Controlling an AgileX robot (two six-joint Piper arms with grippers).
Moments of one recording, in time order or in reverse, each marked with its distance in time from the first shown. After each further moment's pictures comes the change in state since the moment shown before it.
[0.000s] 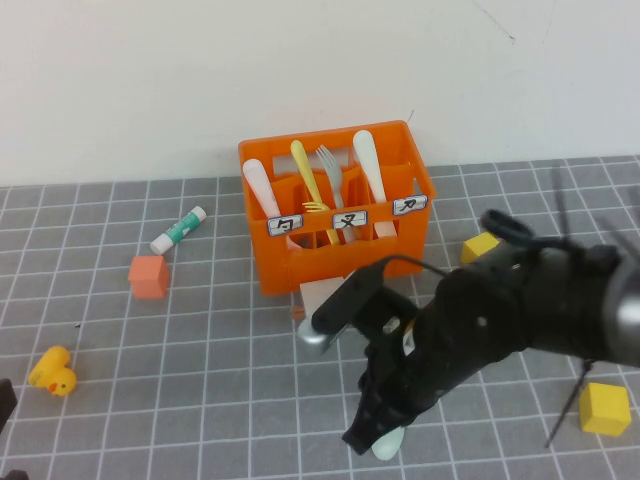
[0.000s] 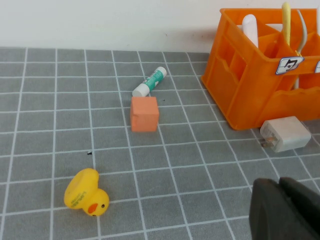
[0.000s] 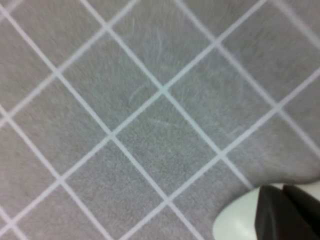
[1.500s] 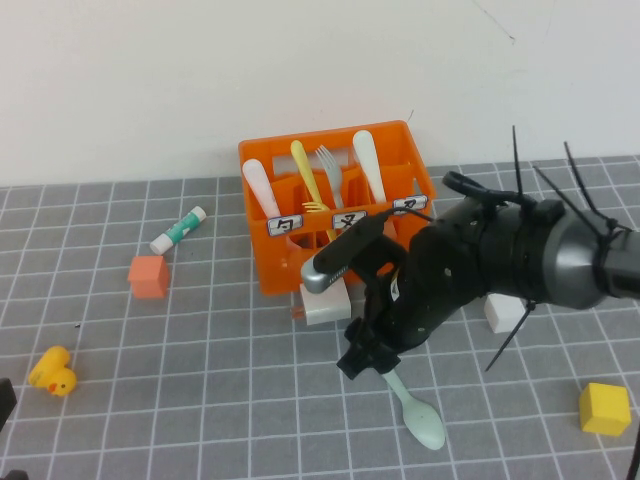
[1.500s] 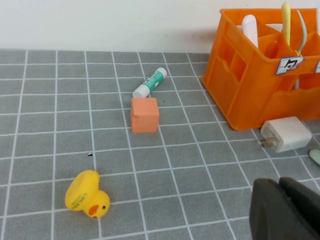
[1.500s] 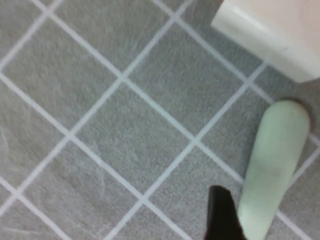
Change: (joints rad) right arm -0.077 0.165 -0.210 -0.187 0.025 0.166; left arm 0.000 0.000 0.000 0.003 0.002 0.004
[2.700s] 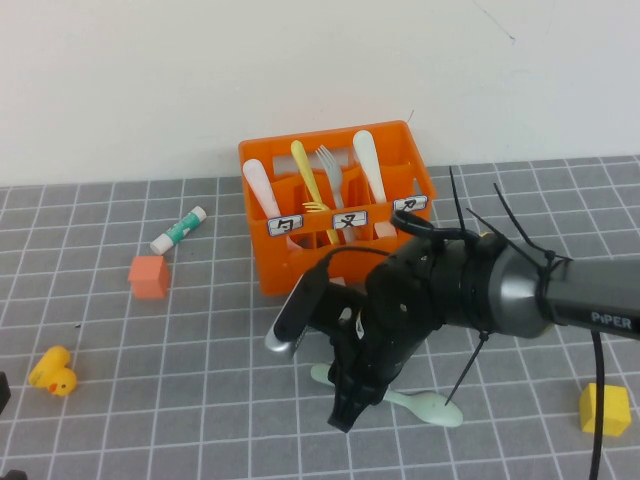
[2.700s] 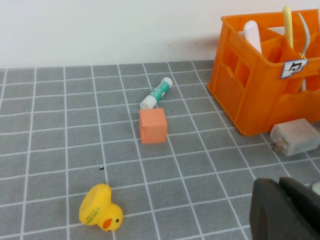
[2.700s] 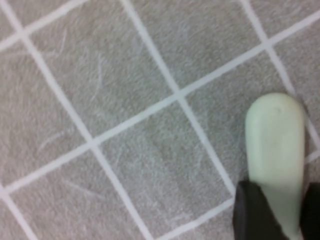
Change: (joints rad) right arm 0.077 0.079 -0.031 0.009 0.045 -0.266; left arm 0.000 0.000 0.000 0.048 -0.012 0.022
